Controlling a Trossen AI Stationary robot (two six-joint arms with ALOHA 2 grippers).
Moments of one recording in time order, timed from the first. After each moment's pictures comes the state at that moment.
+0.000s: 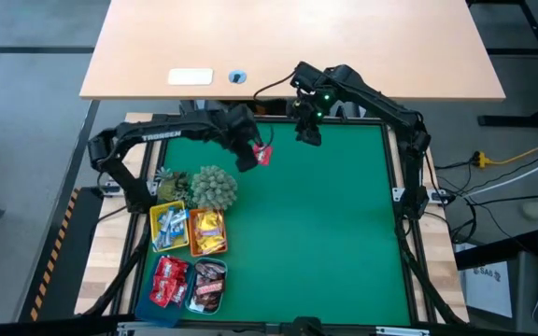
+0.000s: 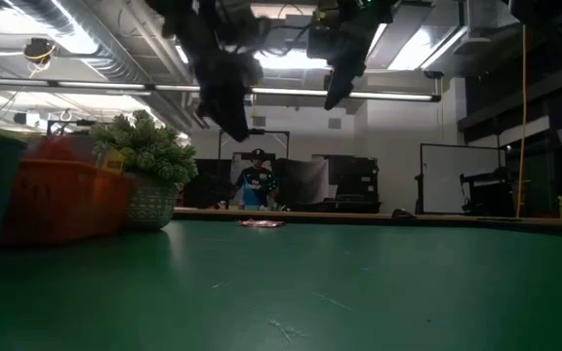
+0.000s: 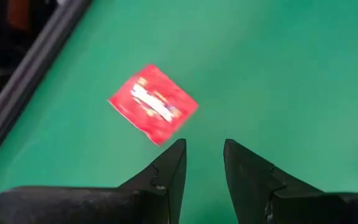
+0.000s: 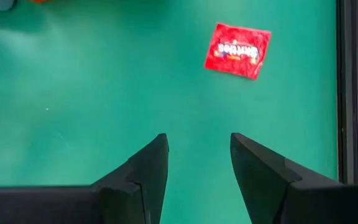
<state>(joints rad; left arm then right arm) 0.42 1.63 1.33 -0.74 0.02 -0.07 -0.55 1.99 2.13 -1.41 -0.39 -0.51</state>
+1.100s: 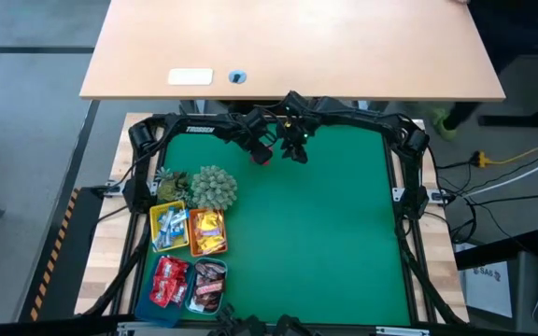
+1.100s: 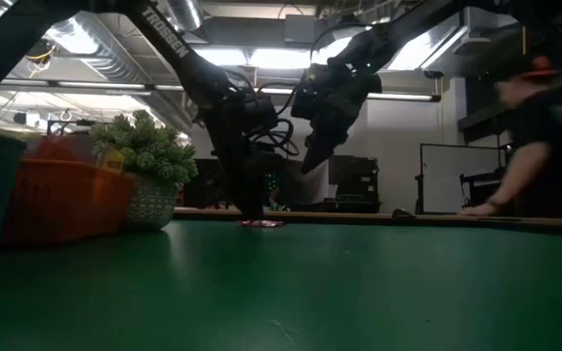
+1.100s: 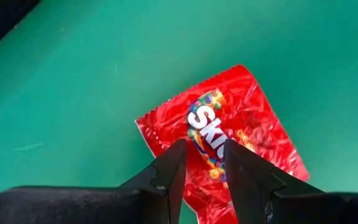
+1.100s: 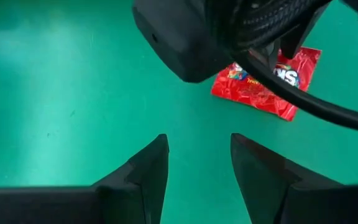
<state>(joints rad) 0.56 2.01 1.31 -0.41 0.01 -0.20 -0.53 1.99 1.62 -0.80 -0.50 -0.53</state>
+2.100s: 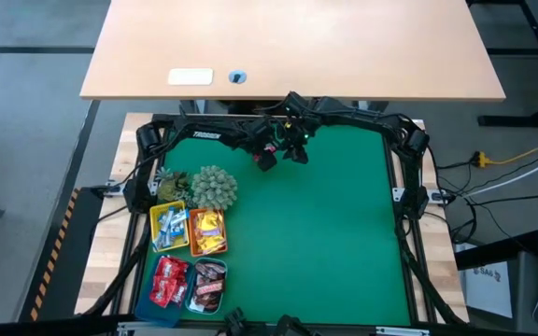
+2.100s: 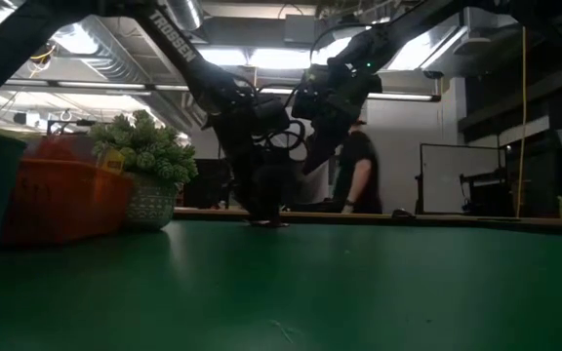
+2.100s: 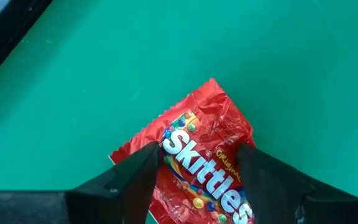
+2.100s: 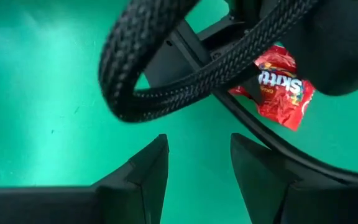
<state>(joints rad) 0.50 2.09 1.32 -0.33 -0.07 -0.07 -0.53 1.99 1.62 -0.82 -0.51 -0.53</state>
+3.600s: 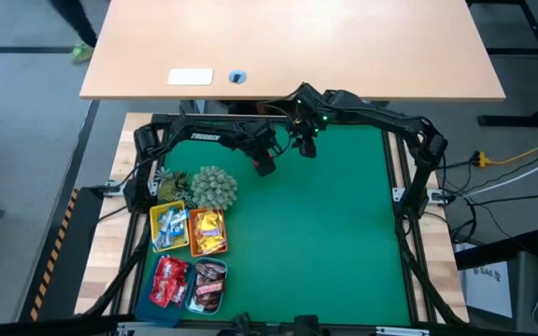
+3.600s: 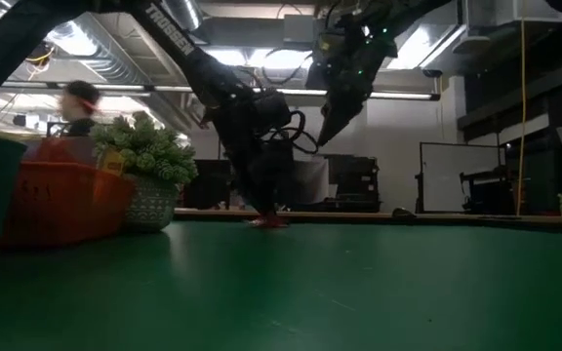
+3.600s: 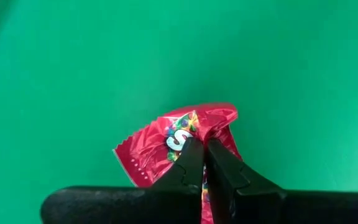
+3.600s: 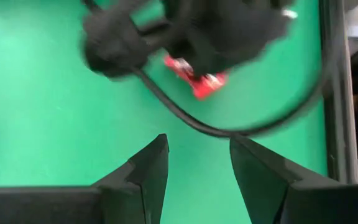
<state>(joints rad) 0.47 2.04 1.32 -0.38 0.03 -0.02 -0.53 1.83 1.62 -0.89 -0.30 -0.53</state>
